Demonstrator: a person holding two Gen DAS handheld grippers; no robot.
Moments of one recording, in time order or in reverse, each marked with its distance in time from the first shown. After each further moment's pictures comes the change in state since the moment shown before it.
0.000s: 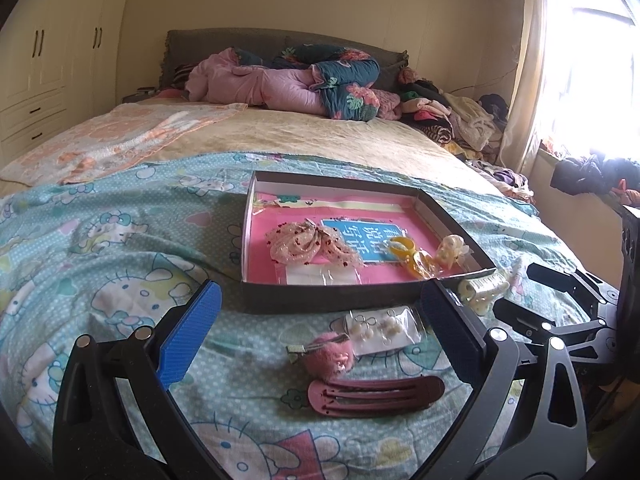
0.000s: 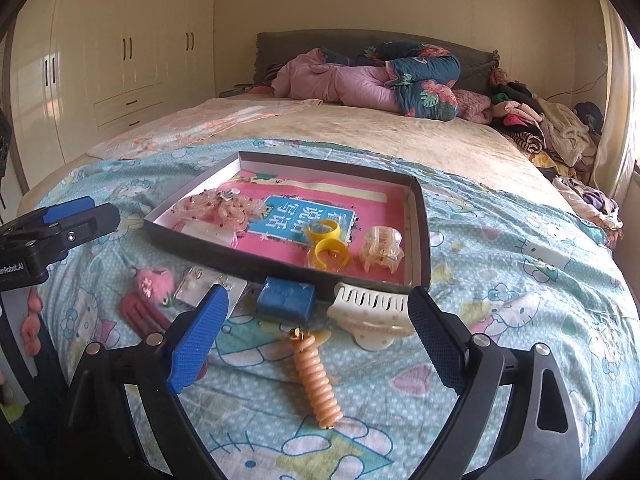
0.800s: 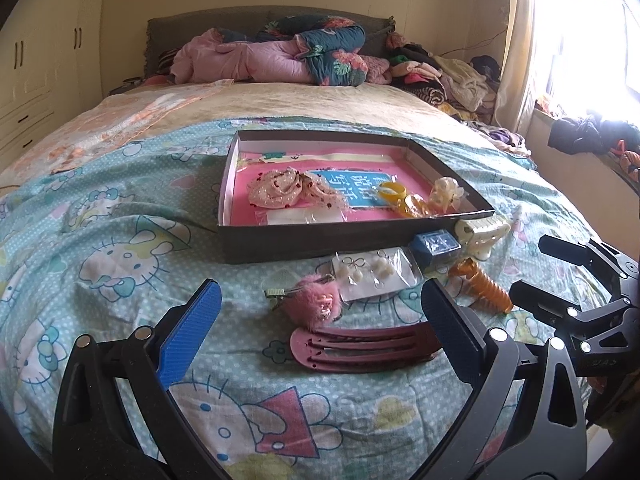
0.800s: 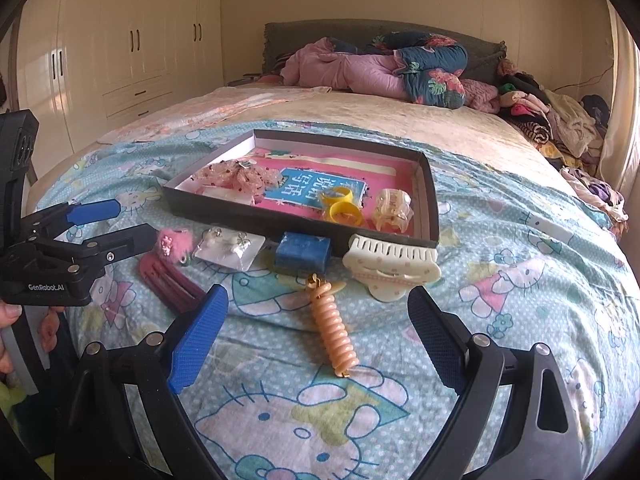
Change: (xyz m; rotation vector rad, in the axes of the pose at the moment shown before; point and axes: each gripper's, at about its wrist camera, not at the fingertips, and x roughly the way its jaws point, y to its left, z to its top) left arm 0.011 -0.017 -0.029 0.075 0.112 0.006; right arm -0.014 0.007 -0.029 0.004 0.042 0.032
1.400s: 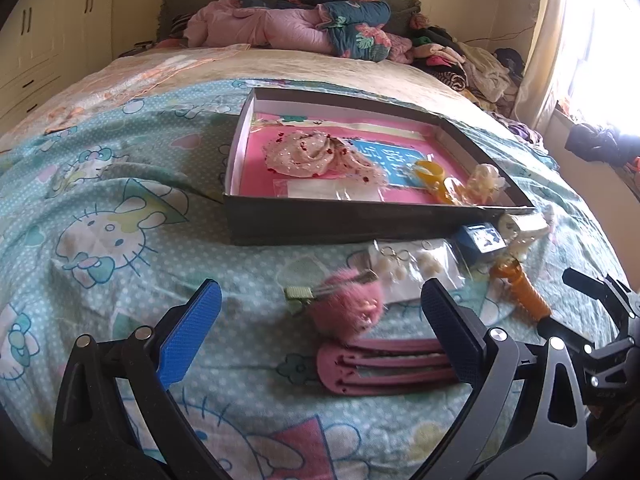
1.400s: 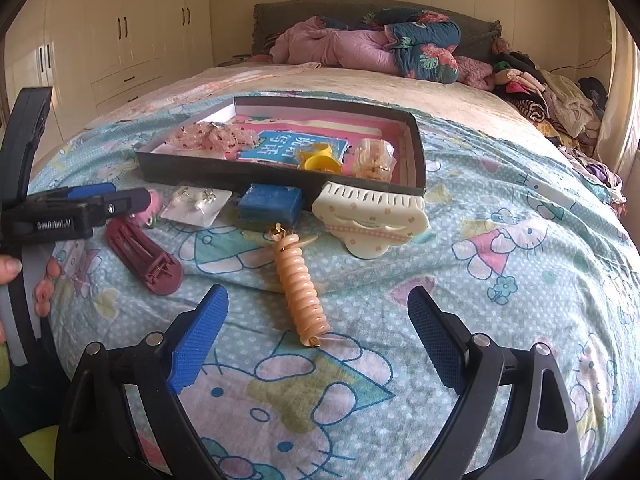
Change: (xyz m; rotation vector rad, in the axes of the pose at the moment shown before) left arm 0.044 0.023 0.002 -0.084 0.096 0.019; right arm 0.025 -0.020 -0.025 0.018 0.077 -0.017
